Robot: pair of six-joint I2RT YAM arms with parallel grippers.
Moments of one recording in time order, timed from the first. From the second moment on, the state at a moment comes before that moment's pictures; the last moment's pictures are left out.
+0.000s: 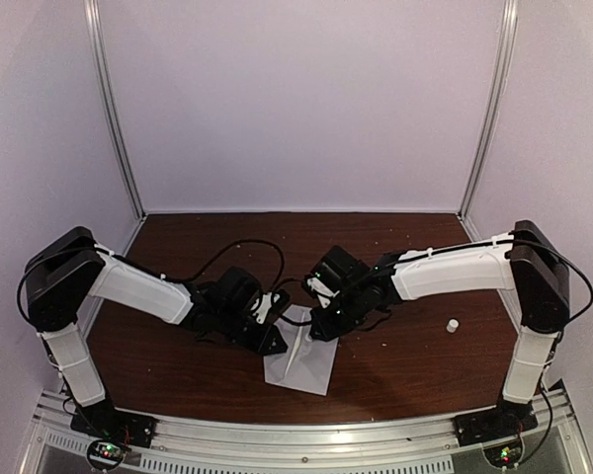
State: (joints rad) left arm -0.88 1.80 0.85 0.03 0.35 -0.39; right arm 0.95 1.85 1.24 -0.47 -0.10 0.46
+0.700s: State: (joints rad) left arm -0.88 1.80 0.83 0.08 0.34 -0.40; right arm 0.97 1.86 1.24 -0.50 -0.16 0.43
